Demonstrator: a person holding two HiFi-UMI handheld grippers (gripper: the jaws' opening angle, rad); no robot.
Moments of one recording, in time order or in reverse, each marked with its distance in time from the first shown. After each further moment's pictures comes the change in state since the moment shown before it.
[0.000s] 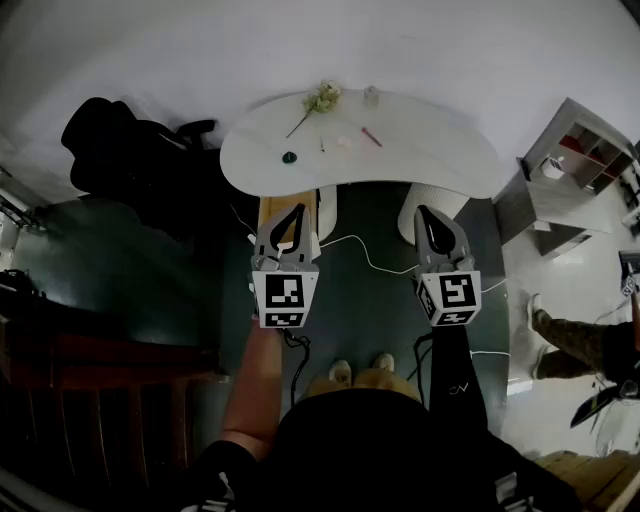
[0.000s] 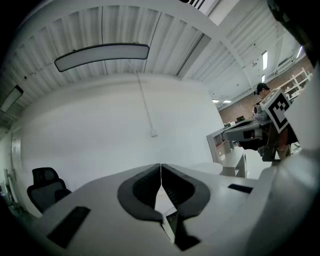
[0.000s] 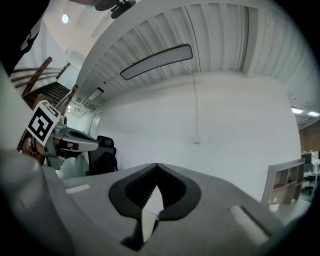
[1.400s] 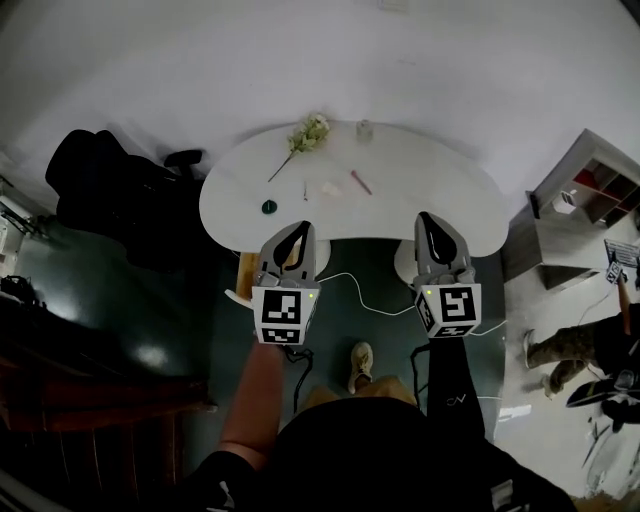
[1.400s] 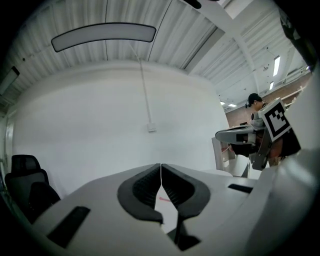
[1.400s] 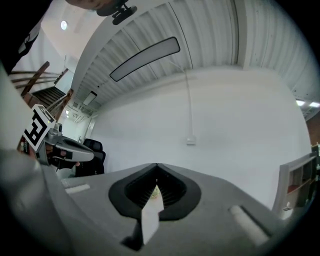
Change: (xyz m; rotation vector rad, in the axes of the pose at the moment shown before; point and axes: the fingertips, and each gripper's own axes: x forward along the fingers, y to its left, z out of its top) left arm 0.194 -0.017 -0.002 -0.090 0.021 -0.017; right arm 0.148 -0.139 -0.020 0.032 -0.075 0.007
